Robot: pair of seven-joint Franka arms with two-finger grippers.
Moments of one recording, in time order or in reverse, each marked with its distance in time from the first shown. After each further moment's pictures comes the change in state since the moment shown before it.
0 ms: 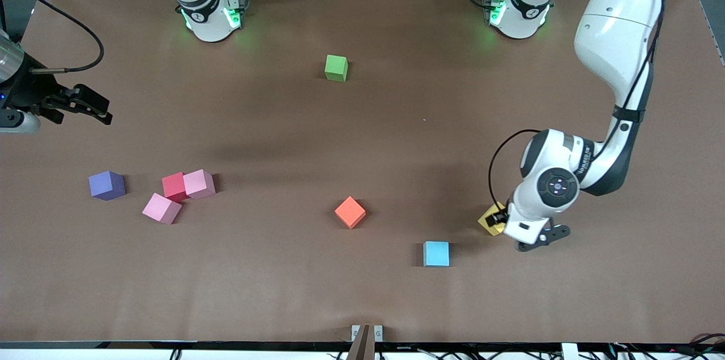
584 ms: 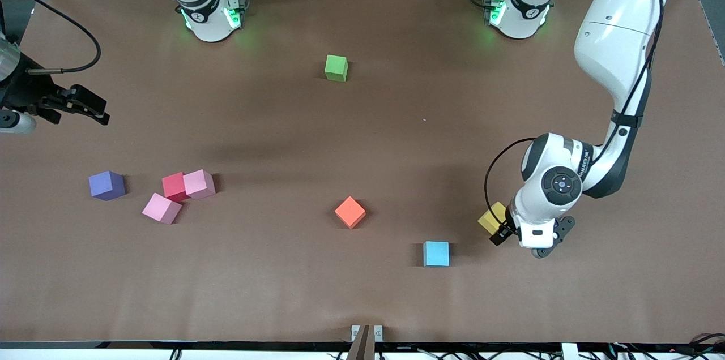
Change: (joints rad) left arm -0.006 0.026 -0.004 -0.005 -0.004 0.106 -0.348; right arm -0.009 0.000 0.002 0.000 0.000 0.000 -0.002
